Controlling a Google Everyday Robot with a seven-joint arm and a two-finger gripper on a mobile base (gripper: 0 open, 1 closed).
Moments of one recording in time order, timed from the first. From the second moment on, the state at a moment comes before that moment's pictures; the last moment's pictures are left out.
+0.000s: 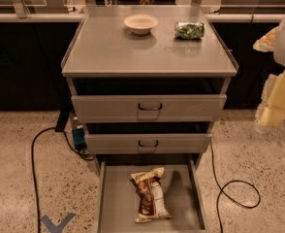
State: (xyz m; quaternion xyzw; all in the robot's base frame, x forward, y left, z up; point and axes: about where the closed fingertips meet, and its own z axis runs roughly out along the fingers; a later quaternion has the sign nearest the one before) arm 0.438 -0.217 0.977 -0.60 0.78 -0.04 0.16
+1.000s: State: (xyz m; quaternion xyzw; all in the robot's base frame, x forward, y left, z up) arm 0.435 -0.203 0.938 -0.61 0.77 -0.01 0.17
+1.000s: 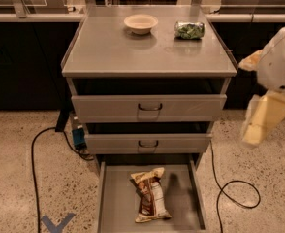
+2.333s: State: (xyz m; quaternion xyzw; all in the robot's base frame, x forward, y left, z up) arm 0.423 -0.150 0.752 -0.62 0.77 0.08 0.12
